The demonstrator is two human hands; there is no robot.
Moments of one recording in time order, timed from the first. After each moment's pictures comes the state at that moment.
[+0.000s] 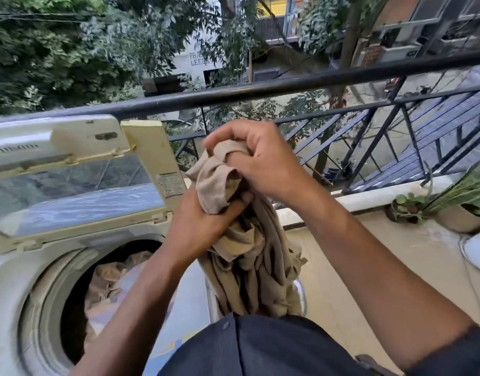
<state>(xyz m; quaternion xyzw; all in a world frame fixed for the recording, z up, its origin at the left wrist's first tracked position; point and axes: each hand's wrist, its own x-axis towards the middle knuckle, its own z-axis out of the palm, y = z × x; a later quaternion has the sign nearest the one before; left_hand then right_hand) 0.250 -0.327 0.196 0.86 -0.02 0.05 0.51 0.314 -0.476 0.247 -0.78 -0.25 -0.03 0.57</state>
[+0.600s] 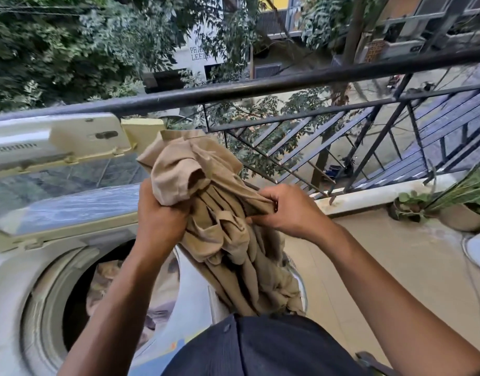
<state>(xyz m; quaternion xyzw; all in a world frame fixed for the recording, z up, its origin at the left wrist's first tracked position) 0.253 -0.298 0.205 0.76 0.04 0.18 0.63 0.317 -0.522 0.144 -0.94 -0.17 0.09 0.30</state>
